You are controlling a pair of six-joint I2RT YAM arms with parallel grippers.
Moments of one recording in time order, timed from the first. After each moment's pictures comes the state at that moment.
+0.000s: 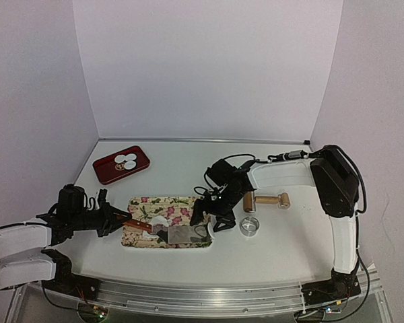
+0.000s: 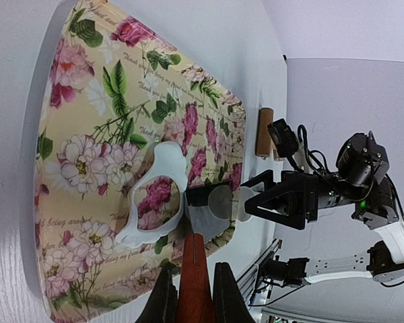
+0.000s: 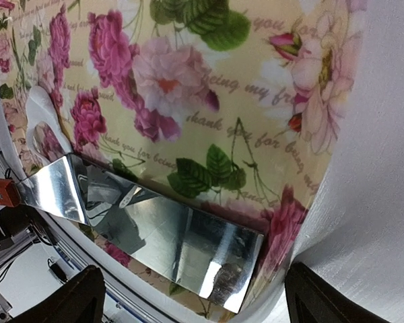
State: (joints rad) left arm -0.35 0.89 0.21 0.11 0.60 -1.04; right arm 0.84 2.11 1.48 -0.61 -0.49 0.75
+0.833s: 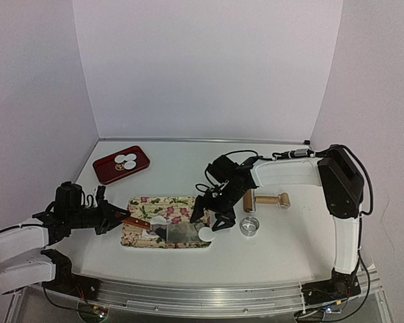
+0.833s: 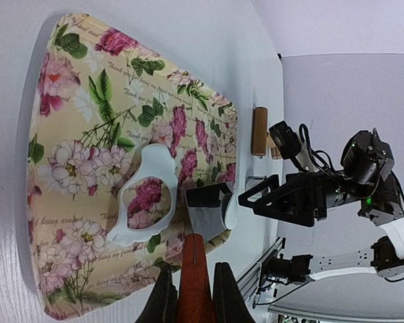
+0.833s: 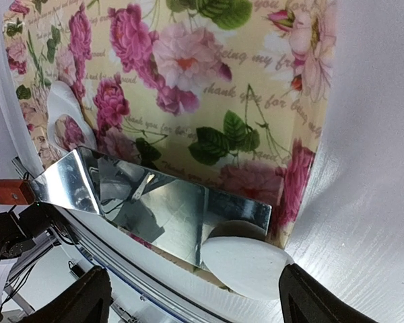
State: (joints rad) left arm -0.35 0.82 0.24 0.02 0.59 -0.99; right arm 0.85 2.07 1.48 -0.64 -0.51 0.85
